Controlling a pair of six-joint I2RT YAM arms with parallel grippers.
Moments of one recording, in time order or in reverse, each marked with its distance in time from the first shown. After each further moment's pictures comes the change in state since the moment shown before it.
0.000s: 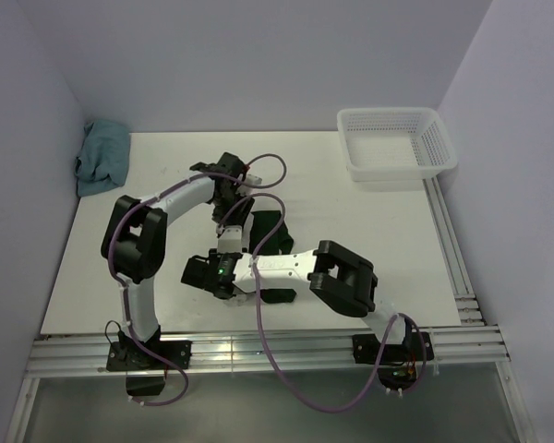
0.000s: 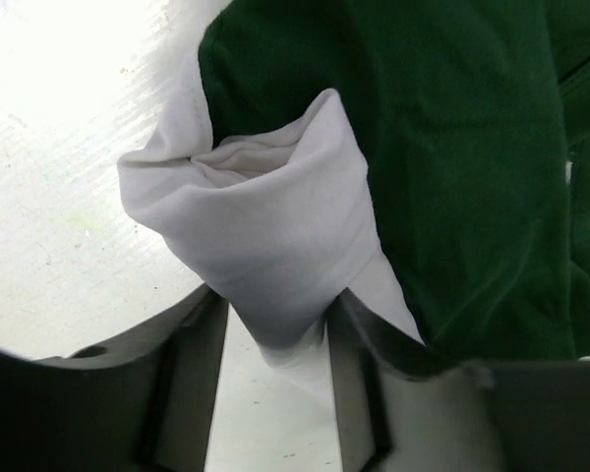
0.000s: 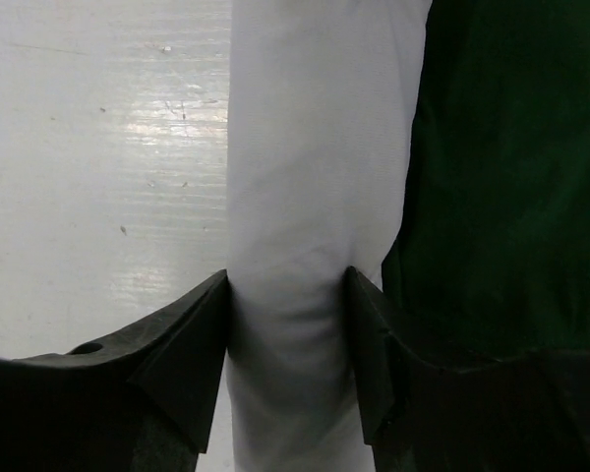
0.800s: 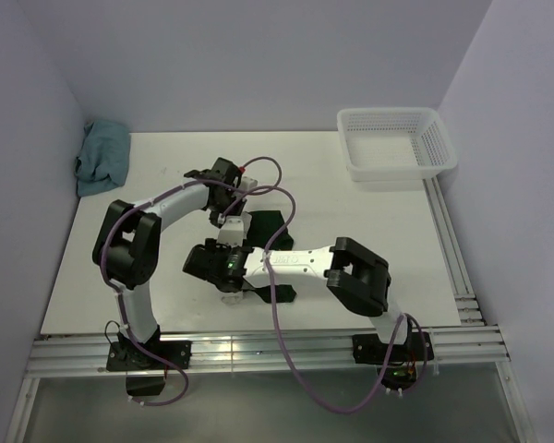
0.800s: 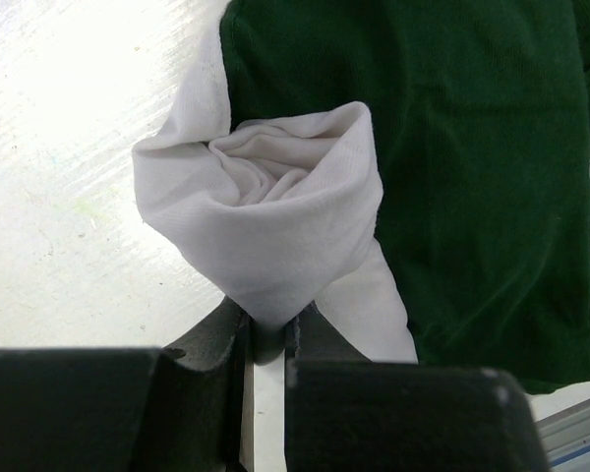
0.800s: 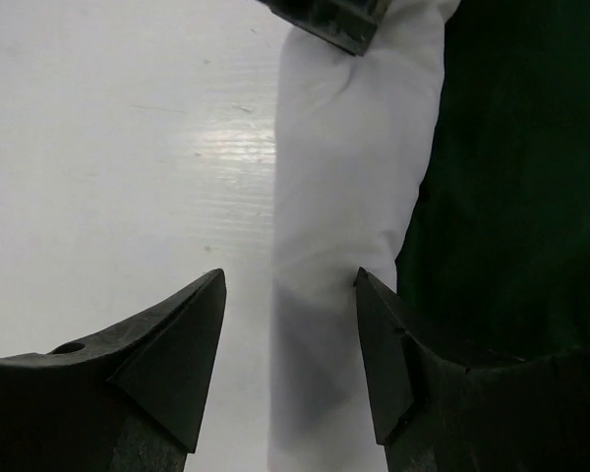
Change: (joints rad) left arm 0.014 -0.067 -0.119 0.108 -0.002 -0.005; right arm -0.021 -0.121 -0.054 0.143 0.008 -0.049
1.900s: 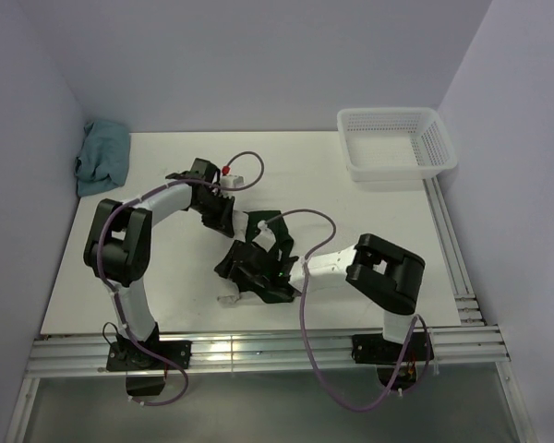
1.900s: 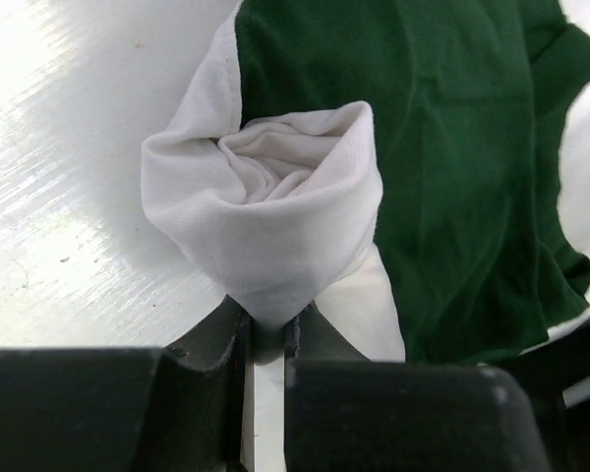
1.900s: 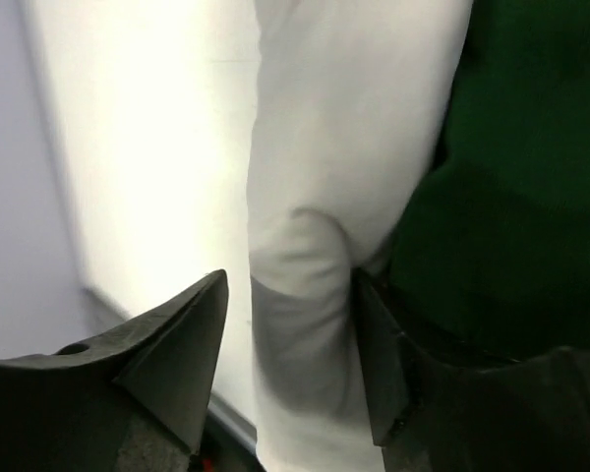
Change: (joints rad) left arm 0.142 -0.008 -0.092 0.105 0.283 0.032; right arm -0.148 -0.186 -0.681 0.960 -0.460 0.180
